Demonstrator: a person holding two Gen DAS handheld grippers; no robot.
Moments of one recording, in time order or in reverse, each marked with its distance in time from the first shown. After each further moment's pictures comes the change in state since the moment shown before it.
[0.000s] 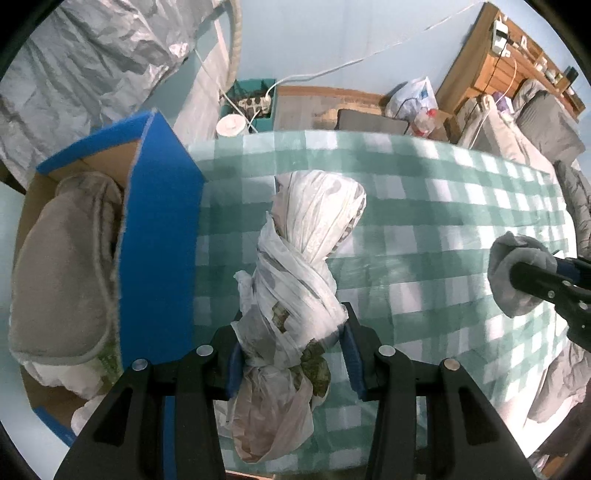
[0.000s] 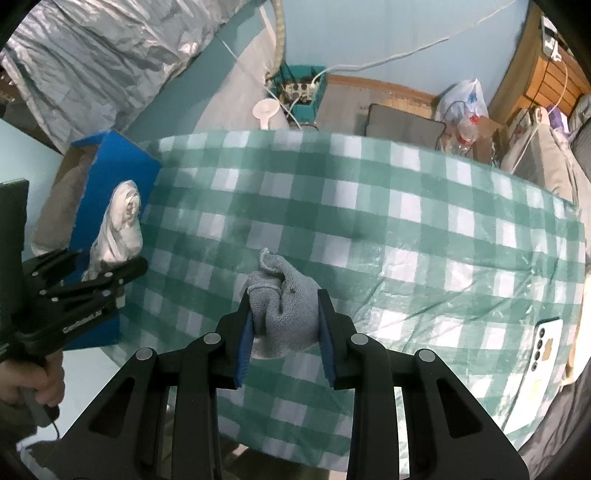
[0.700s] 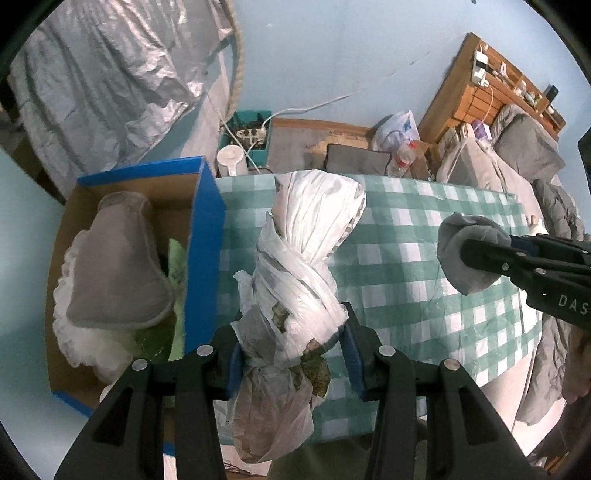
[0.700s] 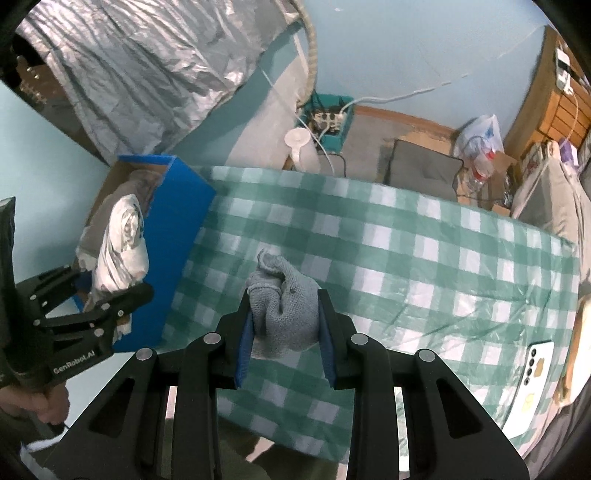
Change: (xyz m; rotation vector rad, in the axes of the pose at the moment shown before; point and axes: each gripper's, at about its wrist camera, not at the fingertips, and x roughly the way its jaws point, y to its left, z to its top) left arm -0.080 0.013 -0.021 -0.023 -0.117 -0.049; right arm -0.048 0.047 0.013 -0.081 -0.084 0.068
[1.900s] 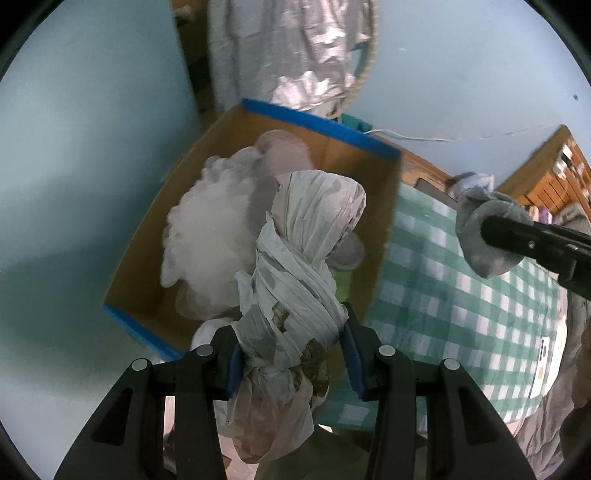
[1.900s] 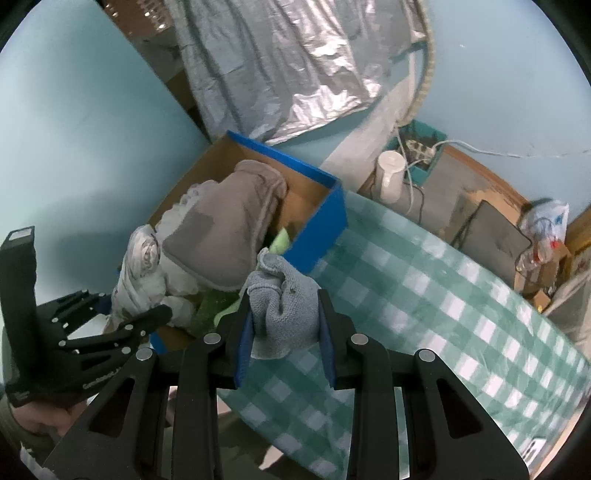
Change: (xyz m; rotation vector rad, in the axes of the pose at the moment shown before) left arm -0.025 0.136 -0.065 -0.396 -0.018 0.136; right arm 0.045 0.157 0.055 -0.315 0.046 0.139
